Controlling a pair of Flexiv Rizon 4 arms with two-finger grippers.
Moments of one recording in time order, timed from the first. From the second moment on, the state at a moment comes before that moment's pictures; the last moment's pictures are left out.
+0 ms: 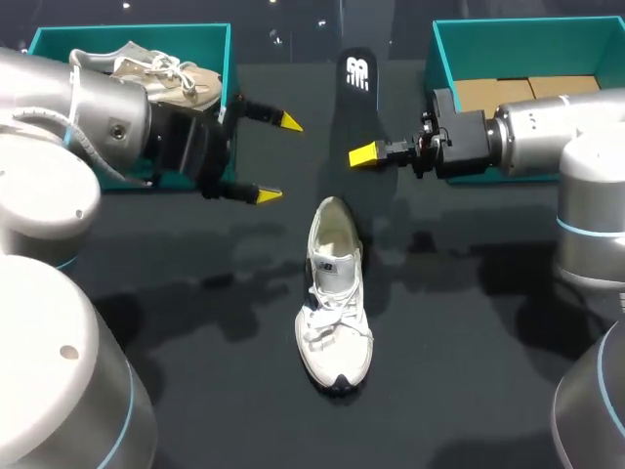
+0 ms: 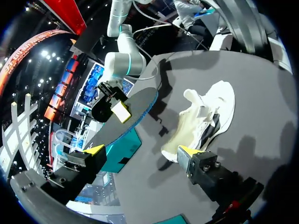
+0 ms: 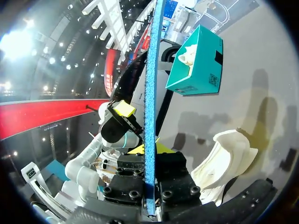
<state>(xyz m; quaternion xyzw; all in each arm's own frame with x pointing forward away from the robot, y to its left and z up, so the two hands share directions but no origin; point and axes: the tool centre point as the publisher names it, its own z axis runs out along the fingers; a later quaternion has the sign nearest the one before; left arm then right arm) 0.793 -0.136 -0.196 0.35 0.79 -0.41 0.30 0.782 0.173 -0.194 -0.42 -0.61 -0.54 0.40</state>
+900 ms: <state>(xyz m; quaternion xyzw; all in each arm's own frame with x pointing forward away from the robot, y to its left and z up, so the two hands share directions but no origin) 0.771 -0.122 -0.248 0.15 0.93 -0.32 0.08 0.786 0.166 -0.221 -0.36 -0.63 -0.59 0.35</state>
